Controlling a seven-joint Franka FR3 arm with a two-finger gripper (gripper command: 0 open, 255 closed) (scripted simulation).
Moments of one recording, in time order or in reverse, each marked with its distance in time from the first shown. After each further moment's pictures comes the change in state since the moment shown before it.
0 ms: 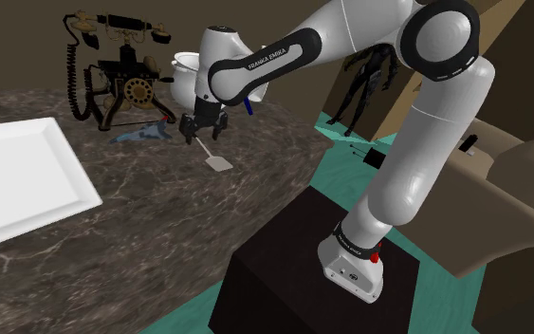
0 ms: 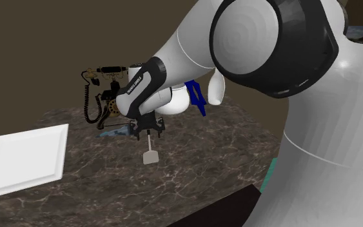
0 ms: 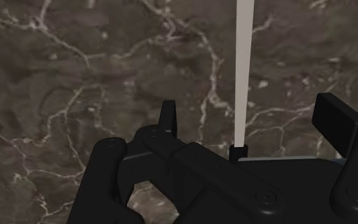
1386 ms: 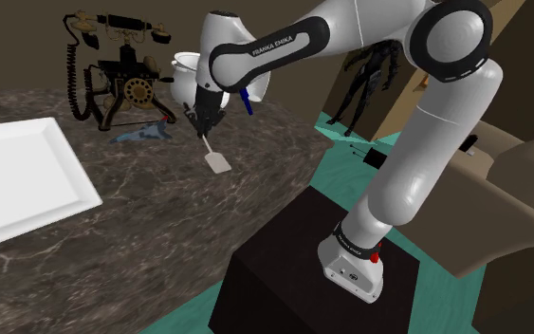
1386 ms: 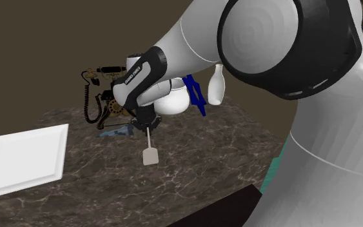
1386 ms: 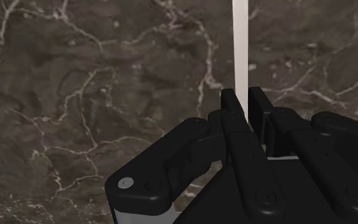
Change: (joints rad) arm -0.002 -0.045 0.003 0.032 0.018 -0.075 -0.014
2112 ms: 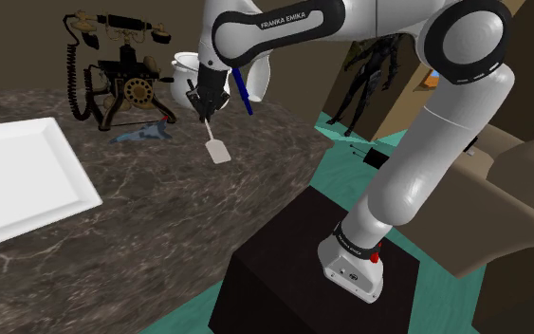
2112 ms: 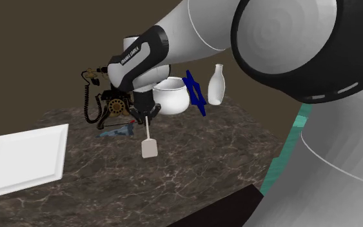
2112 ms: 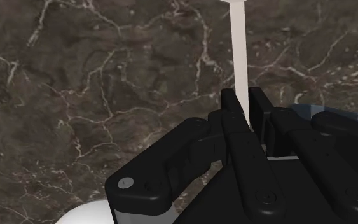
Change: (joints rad) arm -0.003 -0.067 0.001 0.072 0.024 -0.137 -0.020
